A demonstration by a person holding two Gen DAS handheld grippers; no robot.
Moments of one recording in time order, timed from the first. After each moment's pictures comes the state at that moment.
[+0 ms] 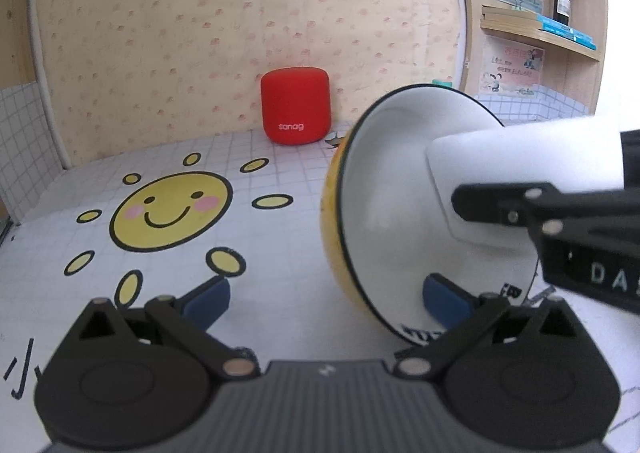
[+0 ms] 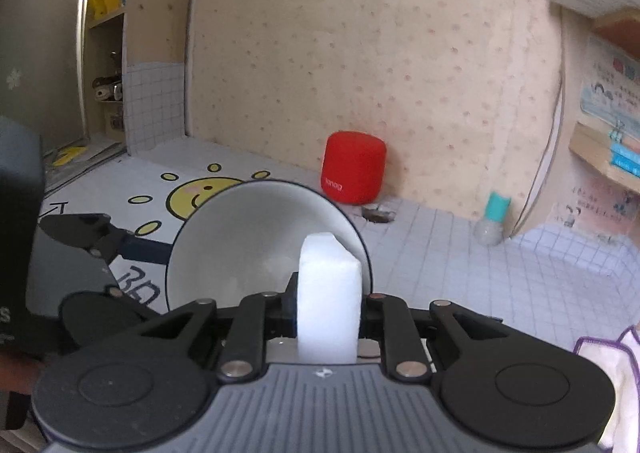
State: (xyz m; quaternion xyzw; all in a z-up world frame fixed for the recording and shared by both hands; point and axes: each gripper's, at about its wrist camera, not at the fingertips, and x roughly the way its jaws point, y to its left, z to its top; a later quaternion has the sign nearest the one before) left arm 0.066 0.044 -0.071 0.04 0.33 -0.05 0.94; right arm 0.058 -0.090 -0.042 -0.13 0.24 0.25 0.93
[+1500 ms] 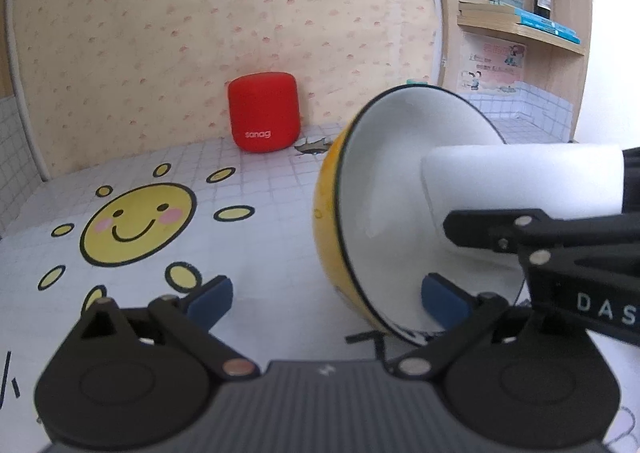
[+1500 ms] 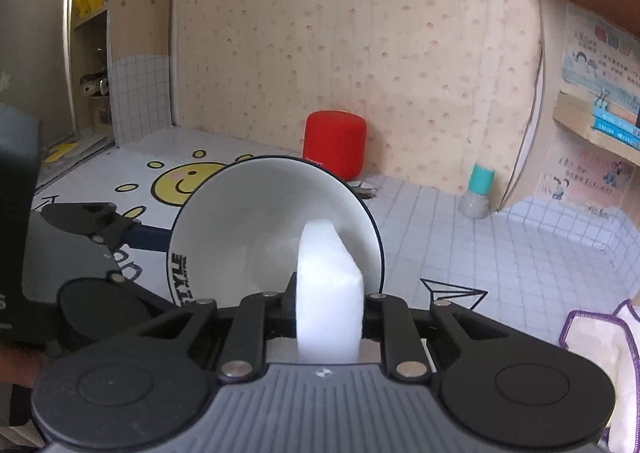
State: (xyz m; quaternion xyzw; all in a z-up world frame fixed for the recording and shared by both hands) left arm 0.073 0.025 -0.075 0.05 0.33 -0.08 0.94; right arm 0.062 -0.113 -0.048 -0.11 0.26 0.24 0.93
